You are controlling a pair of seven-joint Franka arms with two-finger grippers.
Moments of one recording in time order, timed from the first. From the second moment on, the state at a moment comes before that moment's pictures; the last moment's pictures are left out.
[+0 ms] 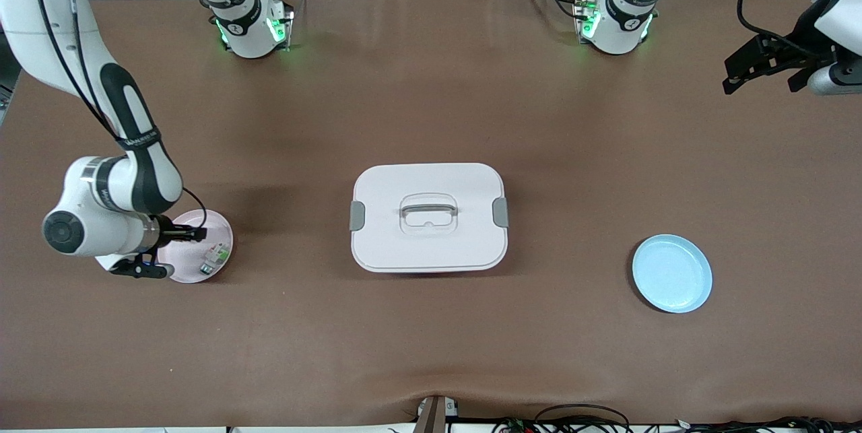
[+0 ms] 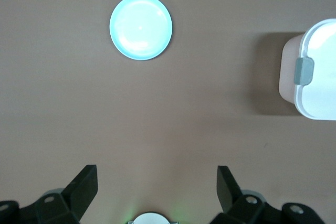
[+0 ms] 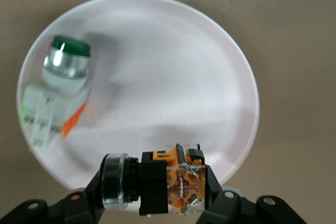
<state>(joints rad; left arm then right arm) 0.15 -0.06 -0.26 -1.50 -0.01 1.43 -0.13 -0.15 0.60 0.05 -1.69 -0.06 1.99 0.04</state>
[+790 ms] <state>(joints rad) 0.15 -0.04 -0.27 -1.50 -0.13 1.44 -0.19 -0.02 0.44 0.07 -1.50 0.03 1.53 0.29</state>
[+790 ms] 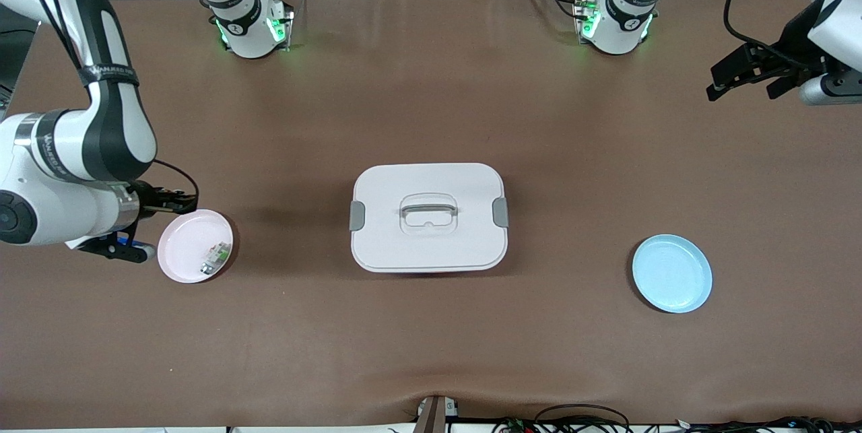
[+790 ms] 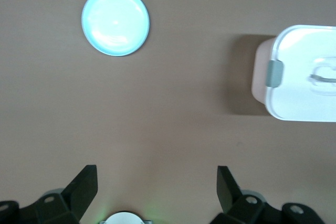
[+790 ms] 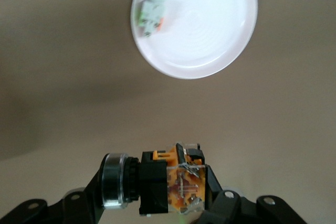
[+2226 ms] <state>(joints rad) -0.04 0.06 -0.38 -1.53 -0.42 1.74 -0.33 0.16 0.42 0.08 -1.45 0.81 1.52 0.95</state>
